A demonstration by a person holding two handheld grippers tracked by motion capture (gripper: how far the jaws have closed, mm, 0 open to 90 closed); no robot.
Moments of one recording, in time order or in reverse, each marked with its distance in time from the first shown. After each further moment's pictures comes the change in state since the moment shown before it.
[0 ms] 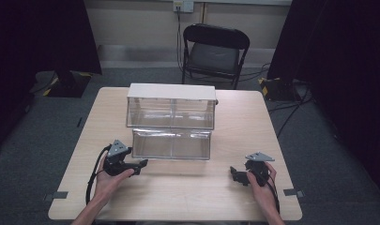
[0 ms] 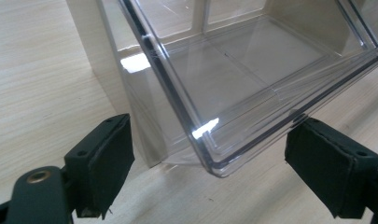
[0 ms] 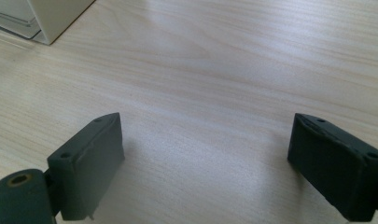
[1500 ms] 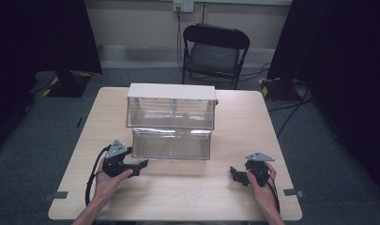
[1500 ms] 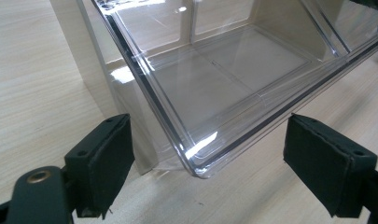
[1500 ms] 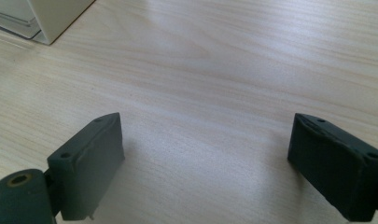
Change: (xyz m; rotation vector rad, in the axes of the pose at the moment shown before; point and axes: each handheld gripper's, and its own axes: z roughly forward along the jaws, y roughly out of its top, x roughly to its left) left arm -0.001 0.000 -0.005 -0.033 -0.031 0.026; right arm 0.000 0.000 0.000 -0.001 0.000 0.000
